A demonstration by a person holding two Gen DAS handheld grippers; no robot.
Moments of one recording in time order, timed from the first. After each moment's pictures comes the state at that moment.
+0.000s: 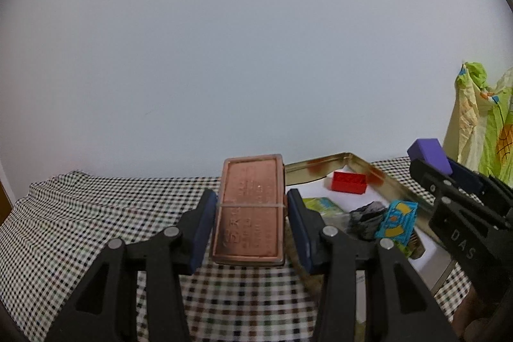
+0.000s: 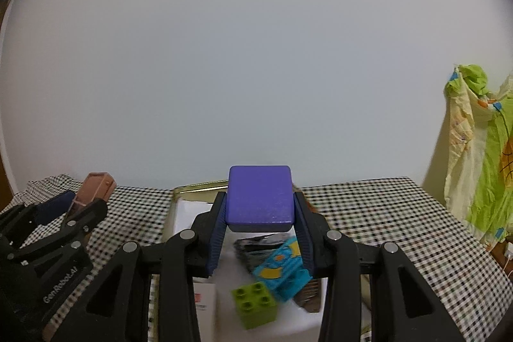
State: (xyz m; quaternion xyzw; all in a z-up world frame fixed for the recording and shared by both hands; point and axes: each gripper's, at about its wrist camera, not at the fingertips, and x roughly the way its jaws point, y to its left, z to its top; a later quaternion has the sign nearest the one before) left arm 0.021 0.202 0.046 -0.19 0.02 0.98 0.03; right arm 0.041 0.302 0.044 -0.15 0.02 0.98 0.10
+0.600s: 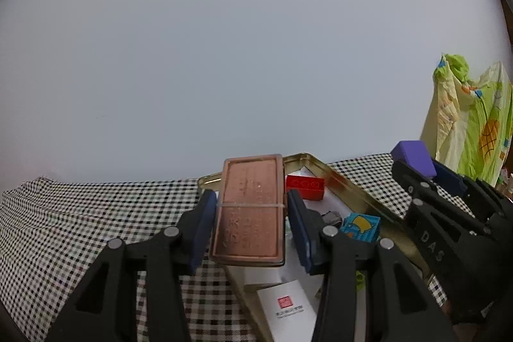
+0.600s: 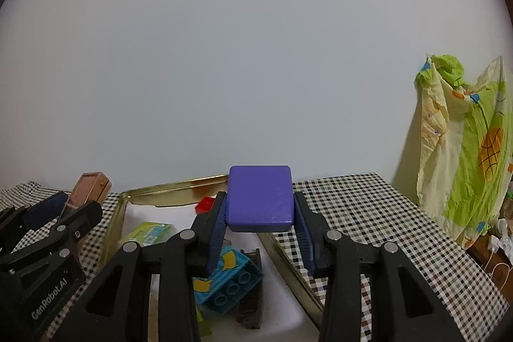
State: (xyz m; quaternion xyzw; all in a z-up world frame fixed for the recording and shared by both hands) left arm -0.004 0.258 0.046 -0.21 0.02 0.97 0.09; right arm 0.037 0.343 0.047 -0.17 0.02 0.97 0.16
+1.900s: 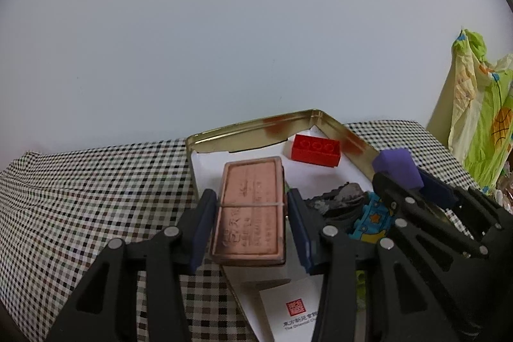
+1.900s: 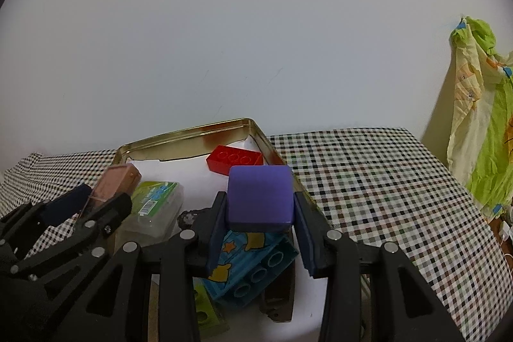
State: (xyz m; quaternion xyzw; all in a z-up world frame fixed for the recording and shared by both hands) left arm -0.046 0.264 0.018 -0.31 0.03 0.95 0.09; right arm -0.020 0.348 0.014 -0.28 0.05 0.95 0.12
